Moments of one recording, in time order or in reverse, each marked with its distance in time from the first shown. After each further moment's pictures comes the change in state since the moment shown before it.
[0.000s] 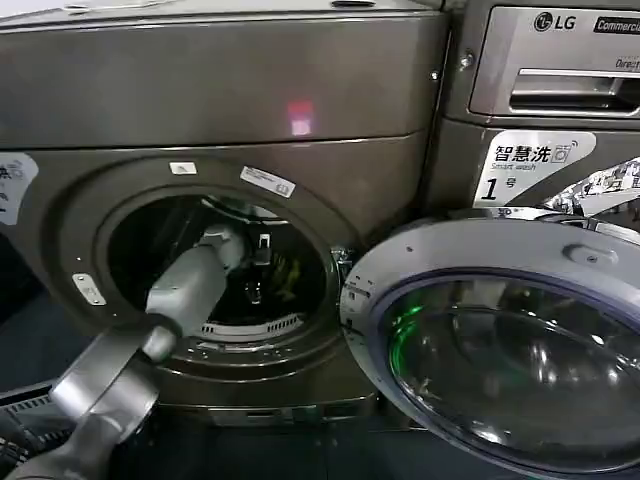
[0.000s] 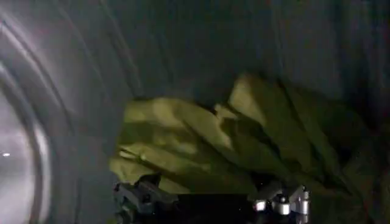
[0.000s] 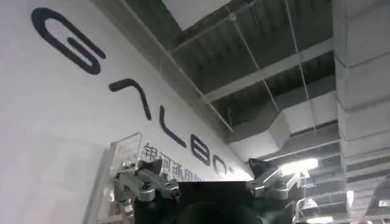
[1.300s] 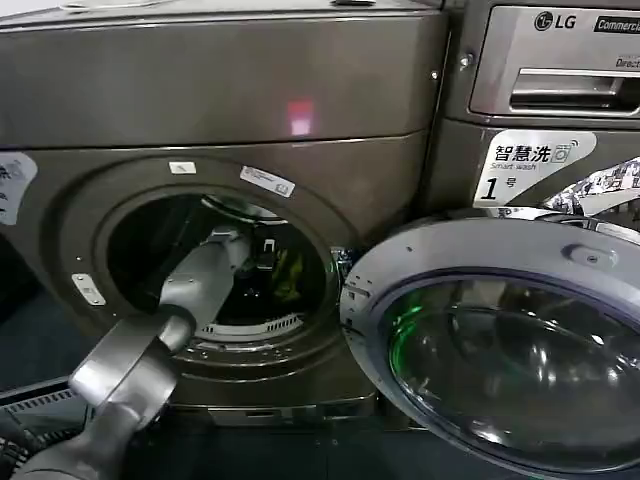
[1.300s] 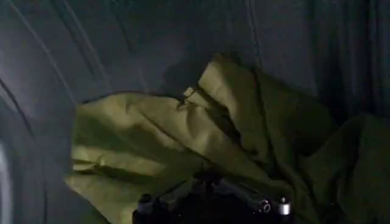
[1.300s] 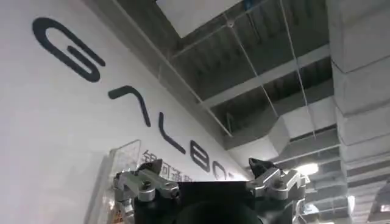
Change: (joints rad) left arm -0.041 -0.071 -0.033 0.137 0.047 -0.051 0.032; right arm -0.006 0.020 0.018 0.008 0.031 0.020 -0.003
